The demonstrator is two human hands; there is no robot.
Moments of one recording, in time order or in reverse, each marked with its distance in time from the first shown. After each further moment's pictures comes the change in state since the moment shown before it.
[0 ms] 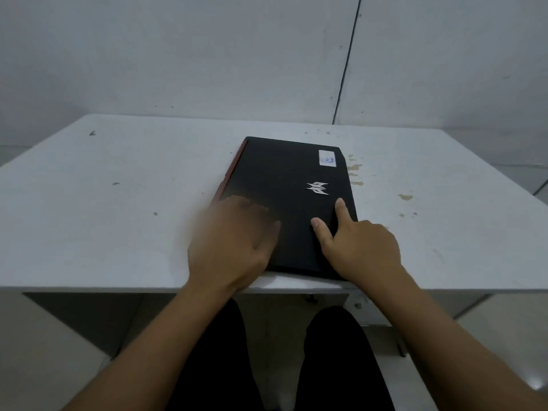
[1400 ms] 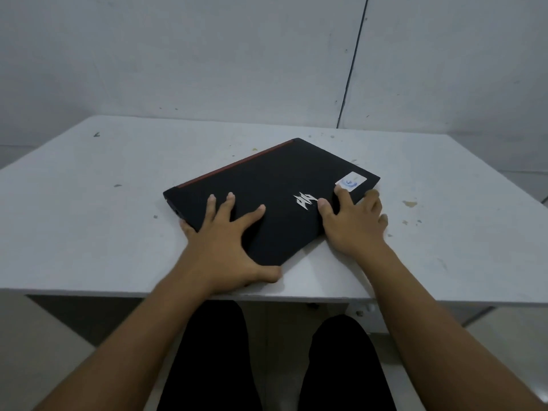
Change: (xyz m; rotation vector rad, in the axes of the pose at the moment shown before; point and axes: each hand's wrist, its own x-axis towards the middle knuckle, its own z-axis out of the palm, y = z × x) left_hand 0.012 -0.012 -0.012 -0.031 -0.476 -0.184; right_hand 0.060 0.001 0.023 0.307 -0.034 0.128
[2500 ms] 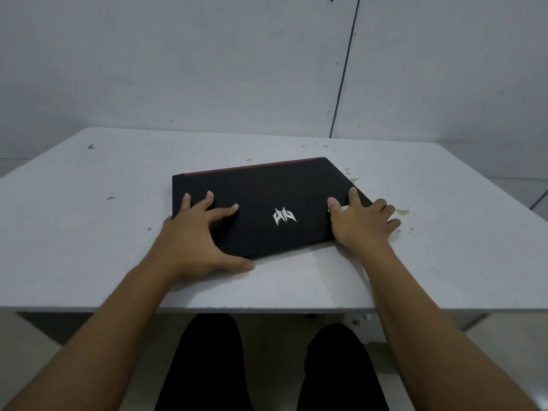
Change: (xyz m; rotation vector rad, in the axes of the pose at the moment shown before) left_hand 0.025 -0.038 -0.020 -0.074 0.079 -0.010; right_hand 0.035 0.016 -0.002 -0.164 0.048 0.185
